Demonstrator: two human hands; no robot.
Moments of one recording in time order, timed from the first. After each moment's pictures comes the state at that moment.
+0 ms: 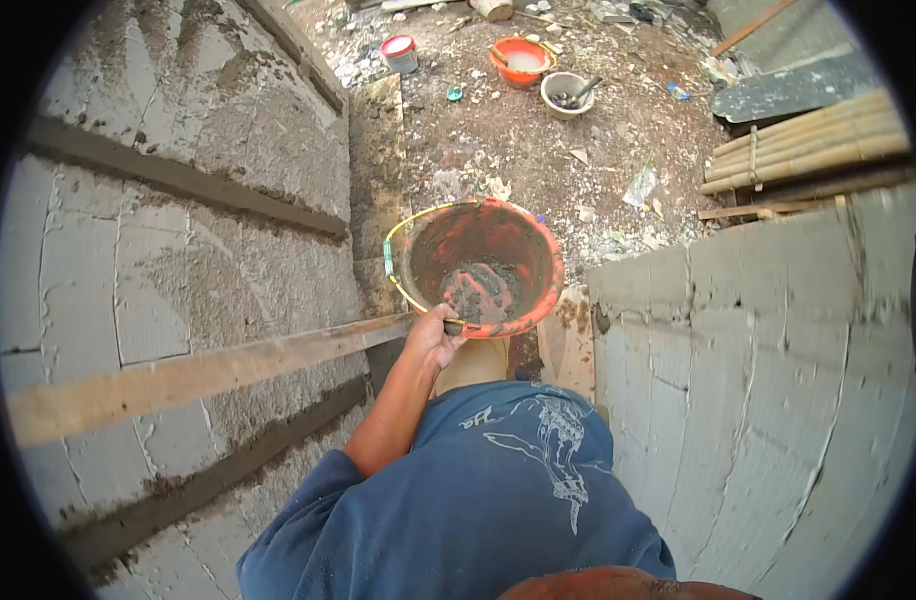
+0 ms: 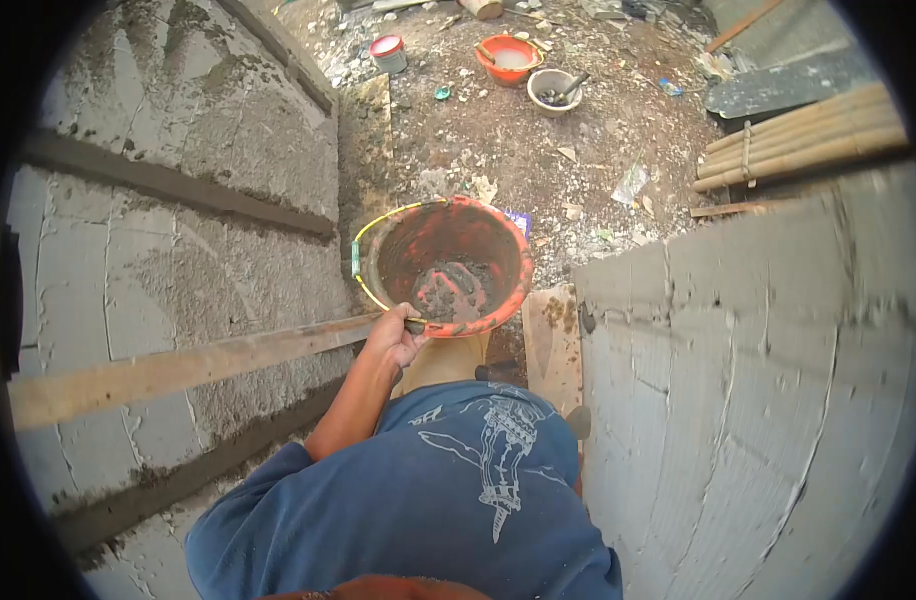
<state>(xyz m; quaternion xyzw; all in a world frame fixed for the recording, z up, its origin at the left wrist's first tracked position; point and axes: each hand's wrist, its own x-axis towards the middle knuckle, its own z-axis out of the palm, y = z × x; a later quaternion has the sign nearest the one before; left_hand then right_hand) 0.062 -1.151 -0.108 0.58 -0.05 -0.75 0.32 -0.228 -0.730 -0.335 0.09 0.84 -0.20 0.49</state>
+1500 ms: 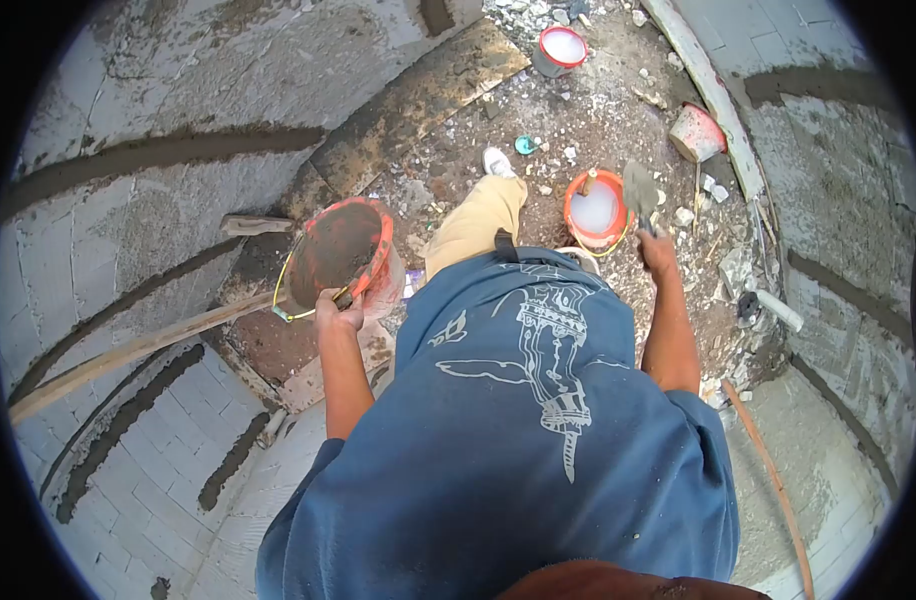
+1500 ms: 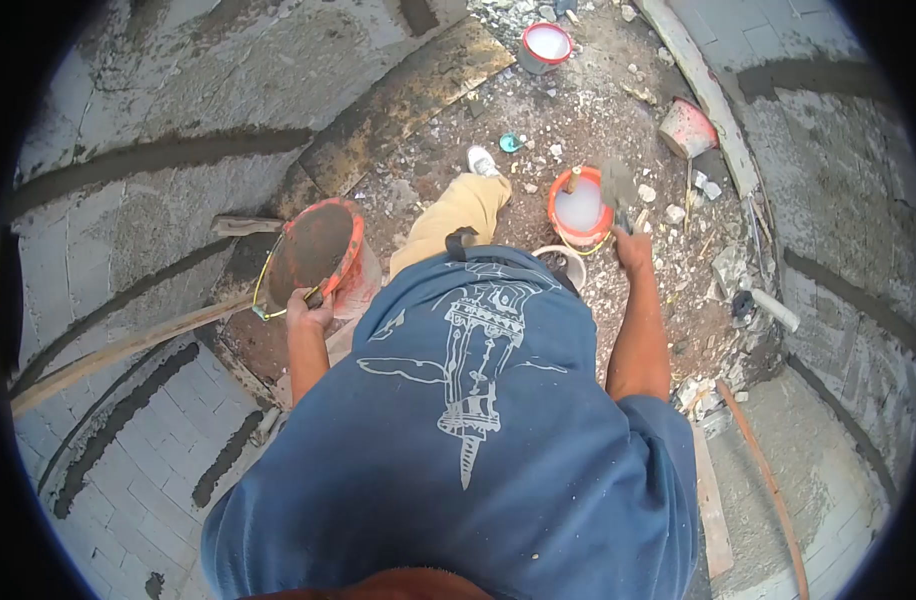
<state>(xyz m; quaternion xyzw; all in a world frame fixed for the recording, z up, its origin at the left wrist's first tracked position) -0.142 -1.654 -0.108 0.45 0.59 -0.15 0.65 -0.540 -2.137 -0.172 -0.58 0.64 0.05 0.50</state>
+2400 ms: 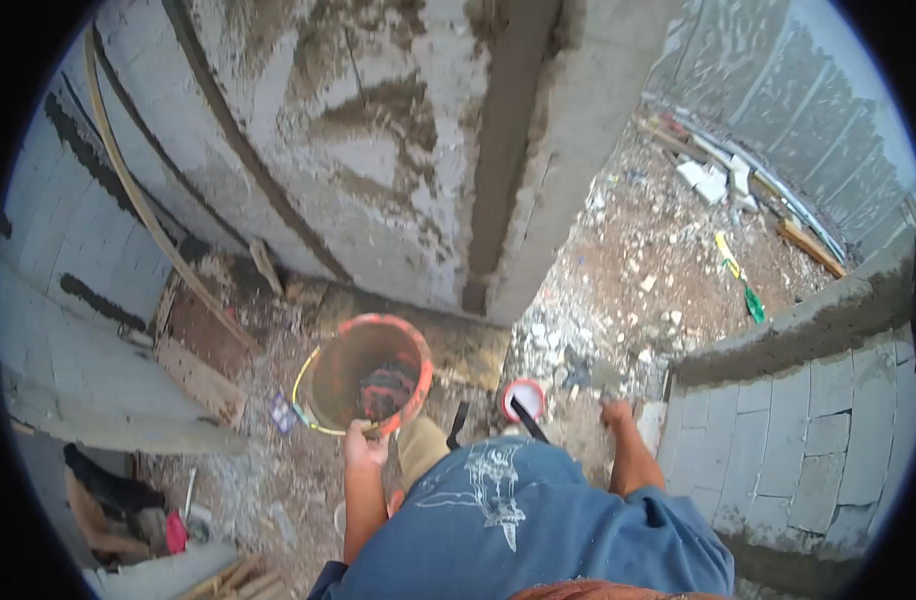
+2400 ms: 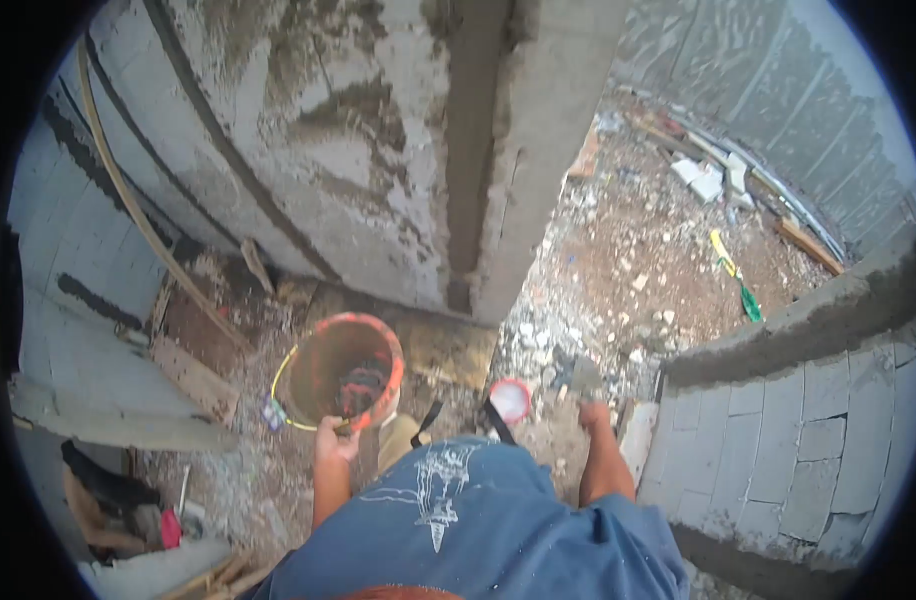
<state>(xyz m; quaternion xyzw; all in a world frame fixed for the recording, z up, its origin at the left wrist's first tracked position) -0.223 -2.144 -0.129 0.18 0.48 0.12 0.85 -0.107 -2.806 -0.377 -0.96 0.03 0.29 -0.01</state>
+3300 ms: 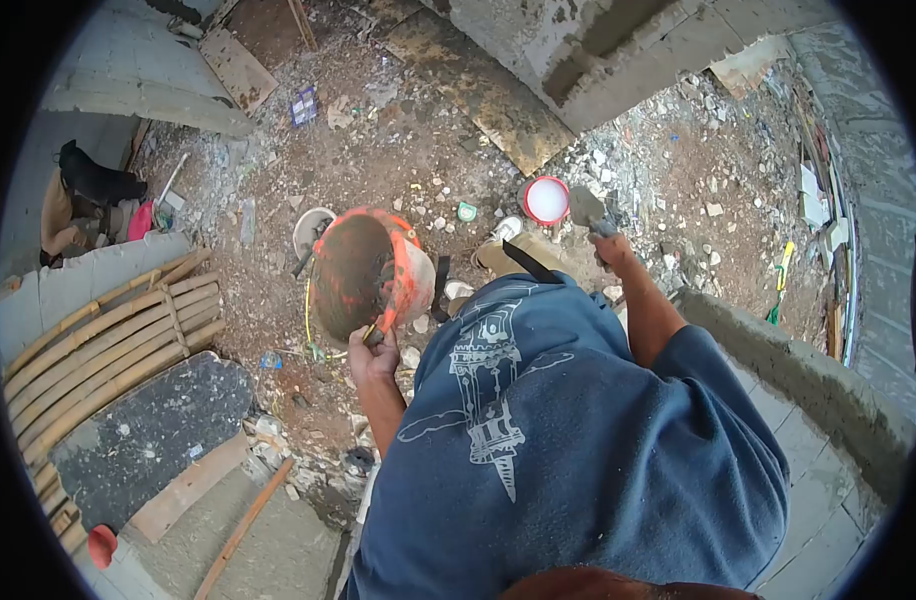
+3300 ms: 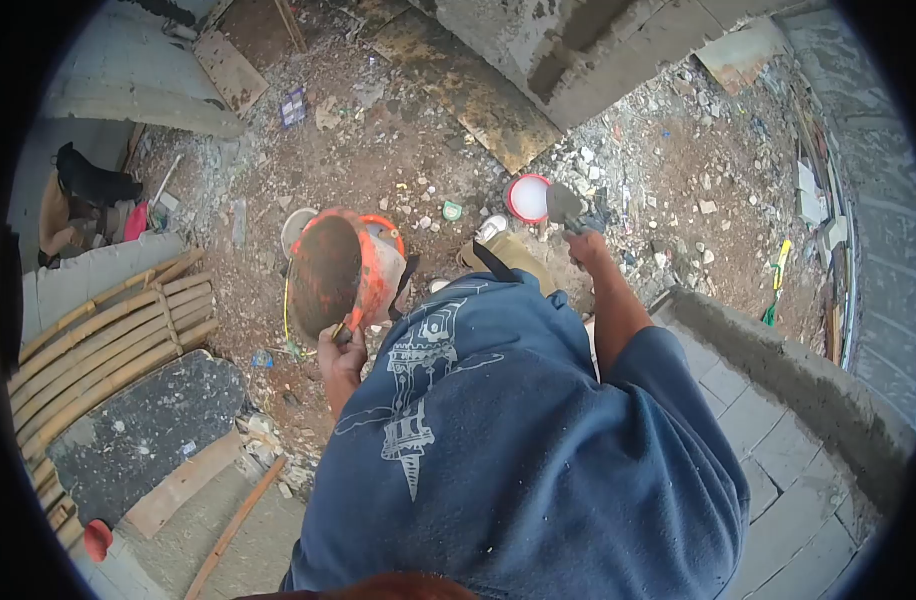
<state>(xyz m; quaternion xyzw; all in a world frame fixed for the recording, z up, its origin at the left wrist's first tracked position) -0.579 -2.403 -0.121 -0.14 0.62 0.37 0.68 -0.131 -2.696 -0.217 -0.84 0.04 0.45 0.28</state>
